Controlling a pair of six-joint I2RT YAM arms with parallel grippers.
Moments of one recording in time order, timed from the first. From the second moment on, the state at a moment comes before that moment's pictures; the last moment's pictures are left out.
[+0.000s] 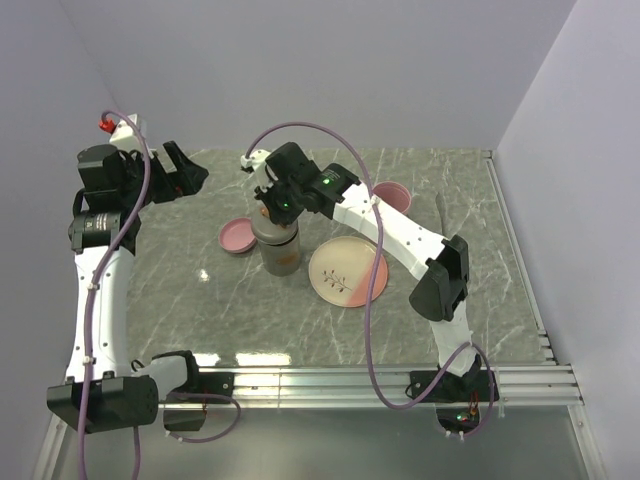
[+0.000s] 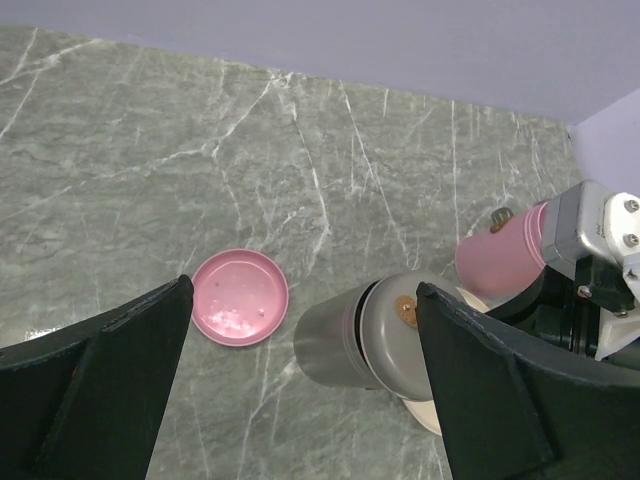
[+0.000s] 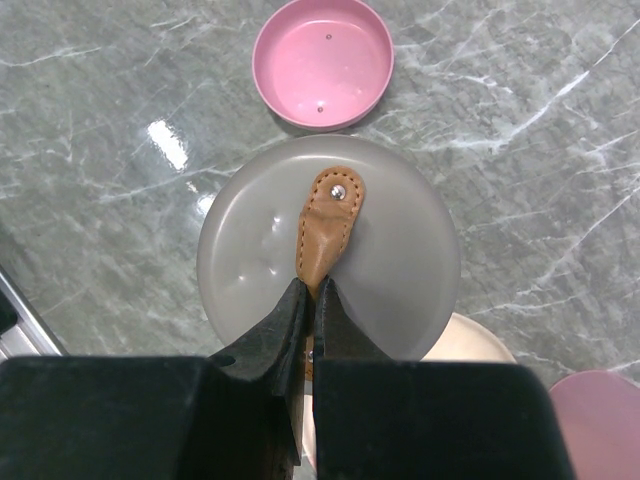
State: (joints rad) left arm 0.14 1.12 1.34 -0.55 0.40 -0.29; right arm 0.88 2.03 2.13 -0.87 -0.09 -0.06
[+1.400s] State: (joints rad) left arm 0.15 1.12 1.35 -0.53 0.45 -0.31; right arm 0.88 2.05 2.06 -0.83 -0.07 -0.06
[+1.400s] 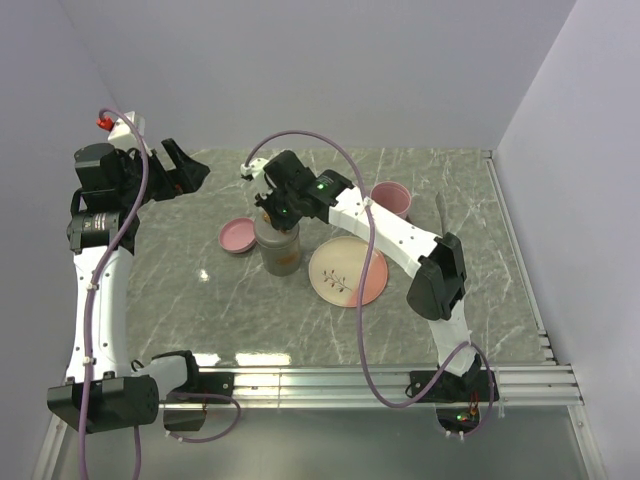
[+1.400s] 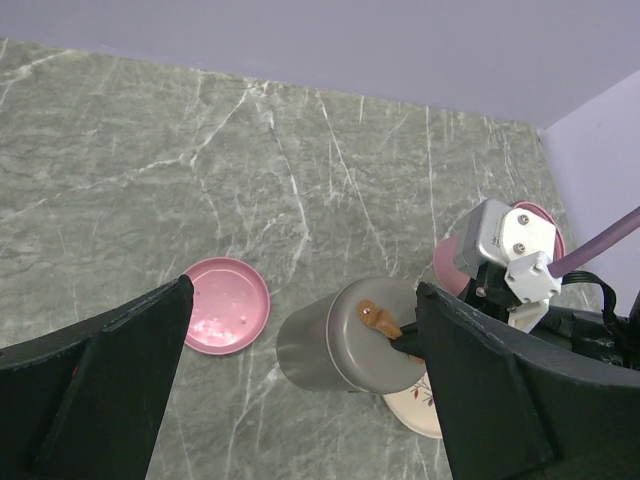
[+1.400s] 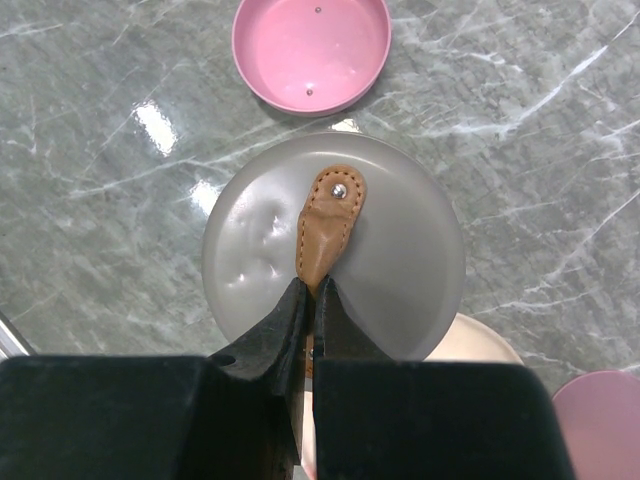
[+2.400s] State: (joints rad) left arm 0.15 1.12 1.28 -0.51 0.49 -0.30; right arm 0.85 2.00 1.90 -0.68 -0.10 -0.05
